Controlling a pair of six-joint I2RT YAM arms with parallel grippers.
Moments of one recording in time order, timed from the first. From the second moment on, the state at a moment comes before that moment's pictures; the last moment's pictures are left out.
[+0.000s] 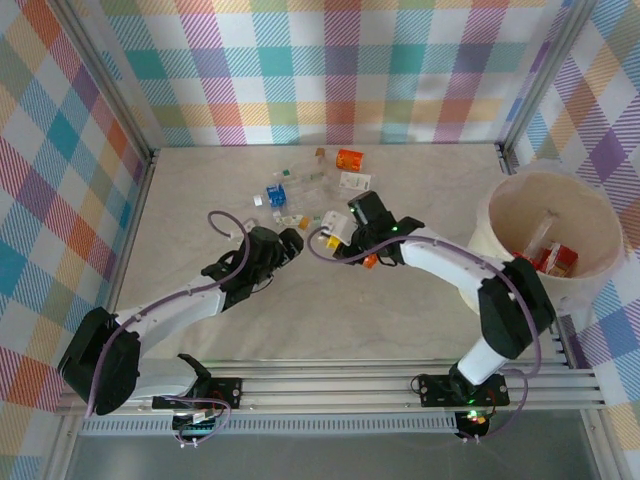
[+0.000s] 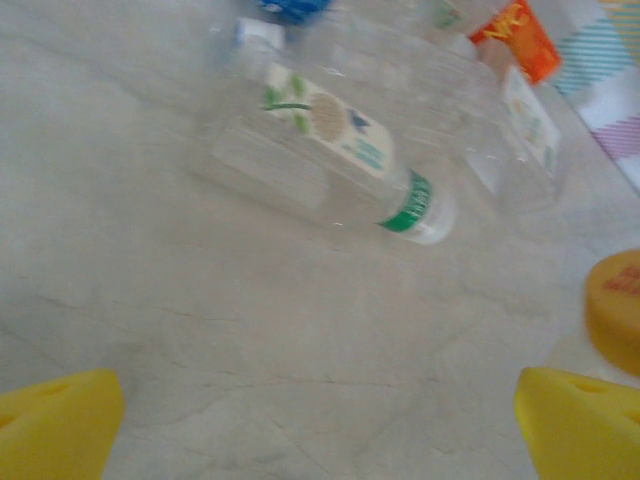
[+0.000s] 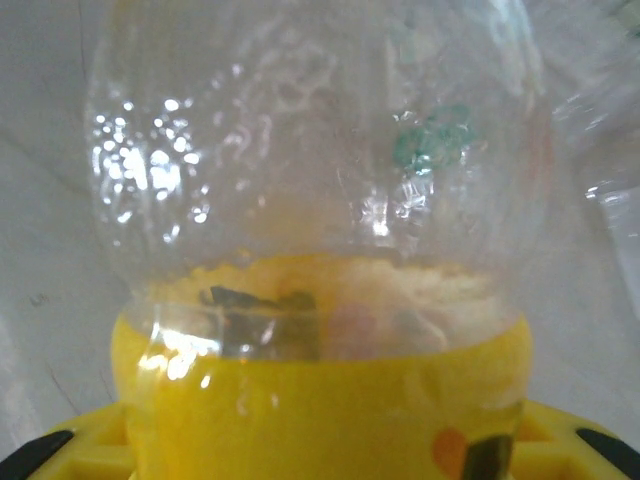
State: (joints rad) left arm -0.64 1.27 0.72 -0.12 -0.24 -1.07; right arm 0.66 1.58 1.13 -0.43 -0.11 -0.50
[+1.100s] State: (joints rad) left arm -0.84 1.44 1.10 0.07 0.20 -0.52; right arm 0.16 1.11 1.42 -0.61 -0.22 0.00
